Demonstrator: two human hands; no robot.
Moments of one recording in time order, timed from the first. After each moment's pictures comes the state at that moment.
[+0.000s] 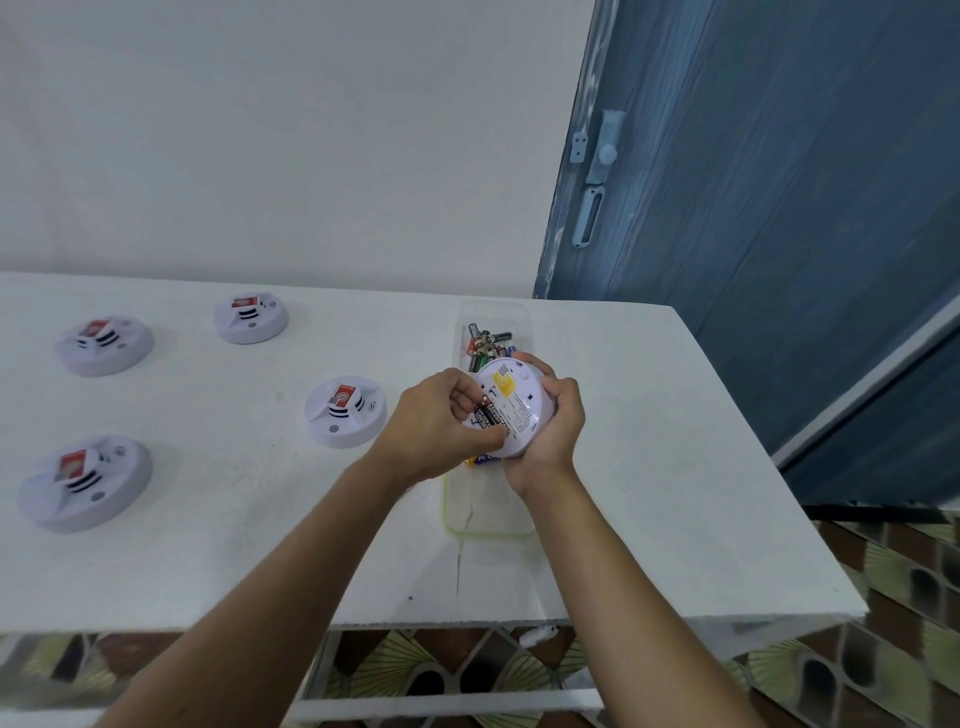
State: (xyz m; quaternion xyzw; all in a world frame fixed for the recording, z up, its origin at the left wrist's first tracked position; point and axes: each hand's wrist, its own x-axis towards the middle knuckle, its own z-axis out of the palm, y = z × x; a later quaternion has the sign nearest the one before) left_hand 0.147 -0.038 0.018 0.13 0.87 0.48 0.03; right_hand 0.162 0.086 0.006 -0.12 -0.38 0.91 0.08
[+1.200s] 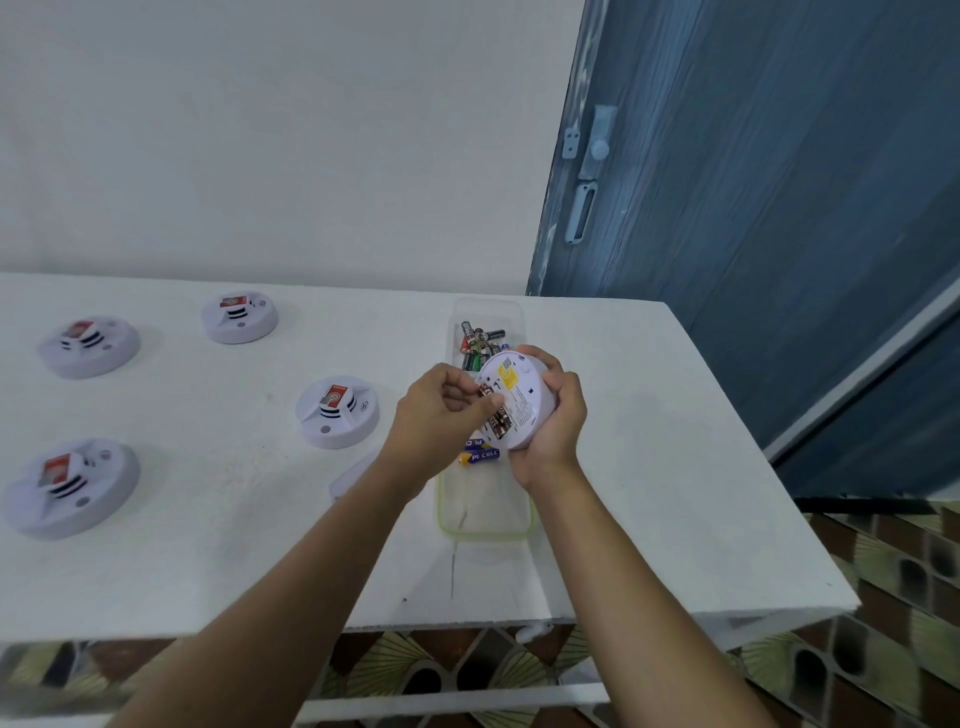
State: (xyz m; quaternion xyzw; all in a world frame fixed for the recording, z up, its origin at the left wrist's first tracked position) left_hand 0.148 -0.023 0.013 0.04 0.77 0.63 0.05; right_hand 0.159 0.099 0.005 -0.10 -0.41 0.90 0.11
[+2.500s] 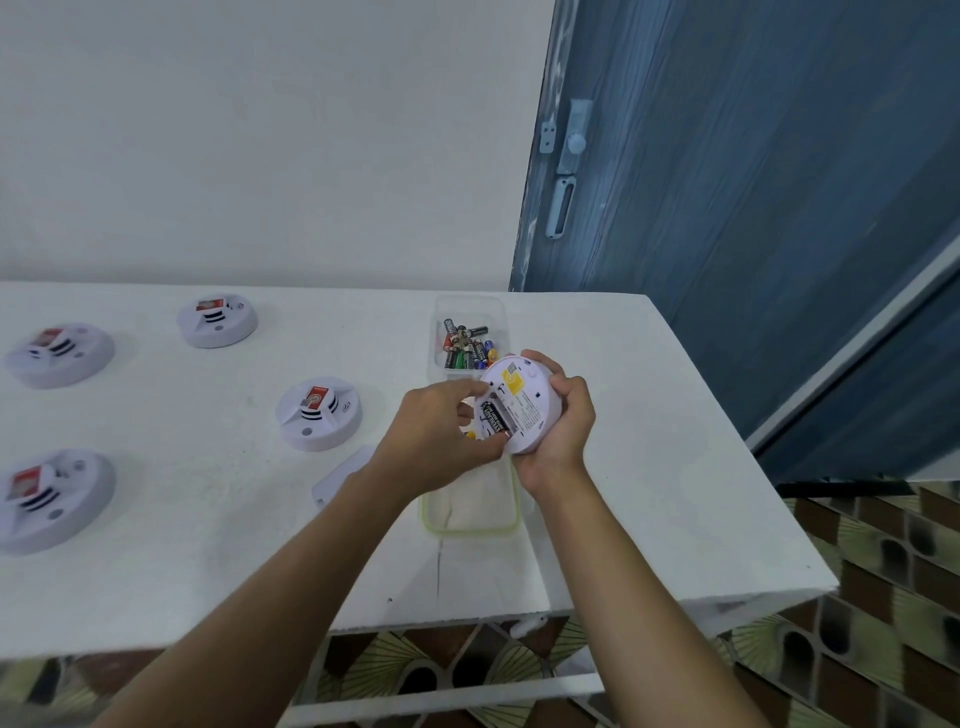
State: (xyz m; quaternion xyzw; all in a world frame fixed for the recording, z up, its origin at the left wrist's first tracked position) left_hand 0.161 -0.017 0.025 0.19 0.90 0.39 0.00; right_hand 0.167 0.119 -0.001 -0.13 -0.38 0.91 0.12
